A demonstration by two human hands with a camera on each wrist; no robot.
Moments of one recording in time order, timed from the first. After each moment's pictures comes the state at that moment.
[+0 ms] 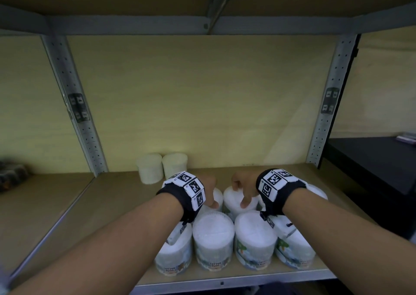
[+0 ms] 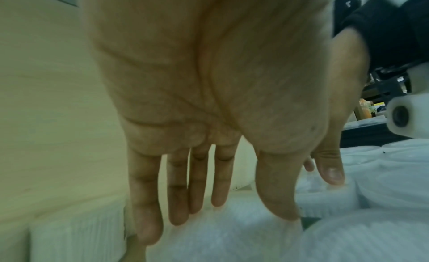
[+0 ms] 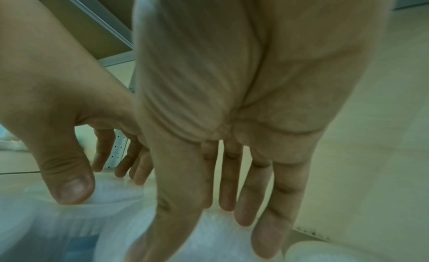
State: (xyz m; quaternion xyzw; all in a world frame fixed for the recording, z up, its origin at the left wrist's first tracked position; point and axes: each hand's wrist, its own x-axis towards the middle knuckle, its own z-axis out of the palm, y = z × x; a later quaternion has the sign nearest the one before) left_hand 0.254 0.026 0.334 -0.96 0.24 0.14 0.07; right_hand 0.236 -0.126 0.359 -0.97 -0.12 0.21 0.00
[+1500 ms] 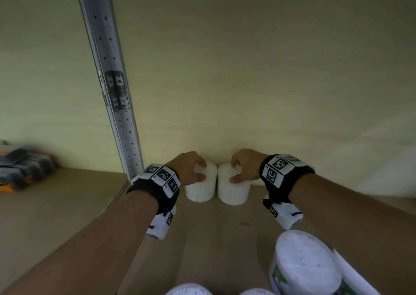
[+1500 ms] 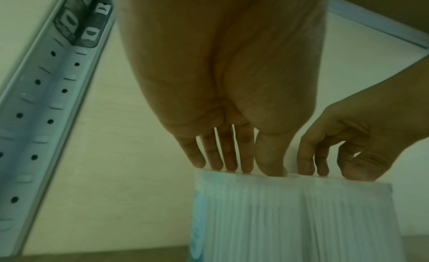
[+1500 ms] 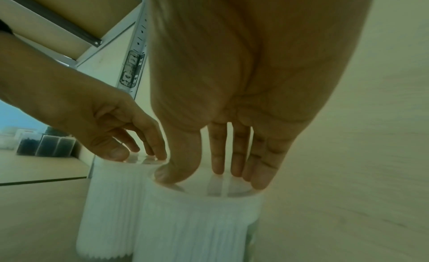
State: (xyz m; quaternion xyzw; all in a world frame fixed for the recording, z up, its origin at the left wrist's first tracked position) left_hand 0.435 0.238 0.305 -0.97 0.15 0.05 -0.19; right_hand 0.445 0.035 0.326 -0.98 -0.15 0.10 0.03
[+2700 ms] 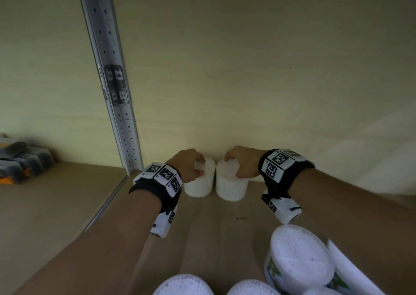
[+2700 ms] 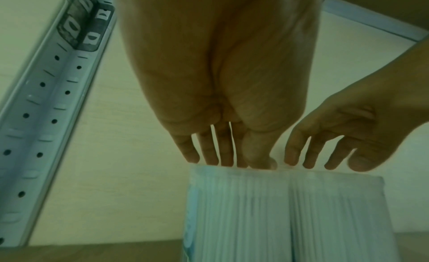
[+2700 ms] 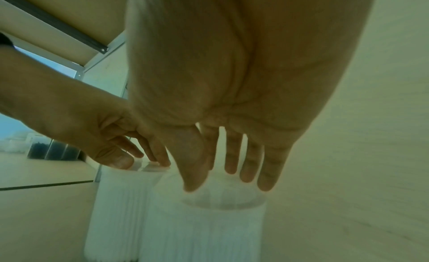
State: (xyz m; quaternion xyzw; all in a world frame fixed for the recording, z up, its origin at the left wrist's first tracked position) left_hand 0.429 0.230 0.302 -0.98 0.13 0.03 -0.17; right_hand 0.437 0.036 0.335 -0.98 -0.18 0.13 0.02
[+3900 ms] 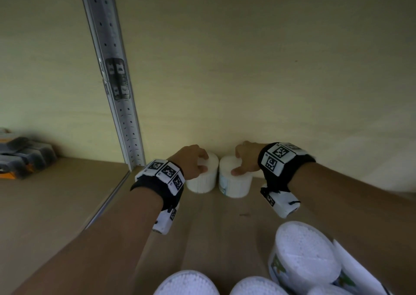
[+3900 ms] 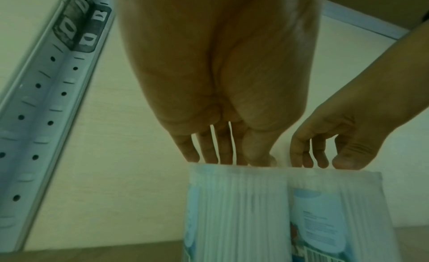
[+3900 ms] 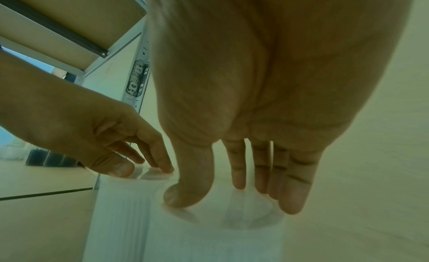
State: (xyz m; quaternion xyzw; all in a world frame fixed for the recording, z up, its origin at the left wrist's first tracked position) left_hand 0.423 0.228 0.305 -0.98 0.13 0.05 -0.16; right_hand 0.437 0.044 0.338 -0.98 -0.13 0.14 -0.08
